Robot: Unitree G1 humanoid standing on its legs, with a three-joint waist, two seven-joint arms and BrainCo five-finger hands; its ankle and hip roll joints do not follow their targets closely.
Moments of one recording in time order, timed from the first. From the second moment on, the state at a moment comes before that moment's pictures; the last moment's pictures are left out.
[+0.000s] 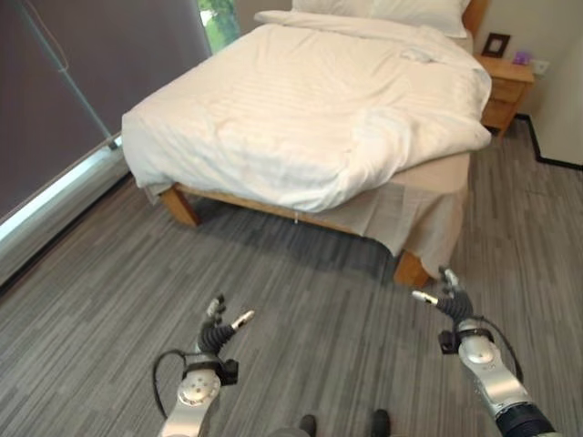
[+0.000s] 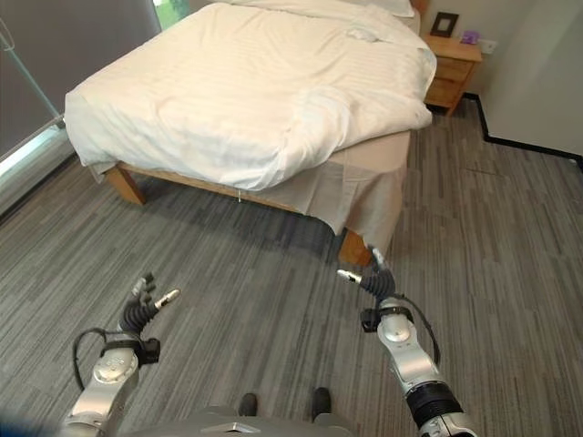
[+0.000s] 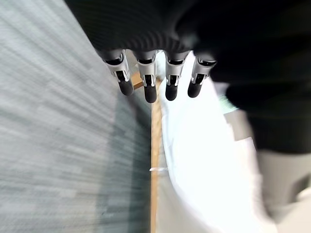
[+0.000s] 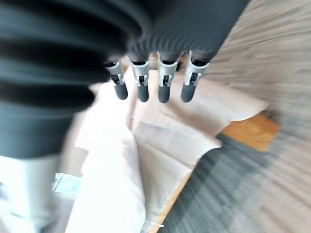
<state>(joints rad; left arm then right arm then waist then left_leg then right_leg) 0.15 0.36 -0.06 0.30 -0.15 -0.13 0.24 -0.04 -0.39 0.18 0.35 0.08 -0.11 -0.25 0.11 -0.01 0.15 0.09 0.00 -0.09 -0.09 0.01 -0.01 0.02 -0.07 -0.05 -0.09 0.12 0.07</state>
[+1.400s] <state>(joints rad) 0.02 0.54 0.12 -0.01 0.11 -0.13 0.51 0.08 -0.34 0.18 0.92 -0.15 -0.07 -0.29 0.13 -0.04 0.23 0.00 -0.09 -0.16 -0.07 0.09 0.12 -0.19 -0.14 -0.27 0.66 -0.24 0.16</state>
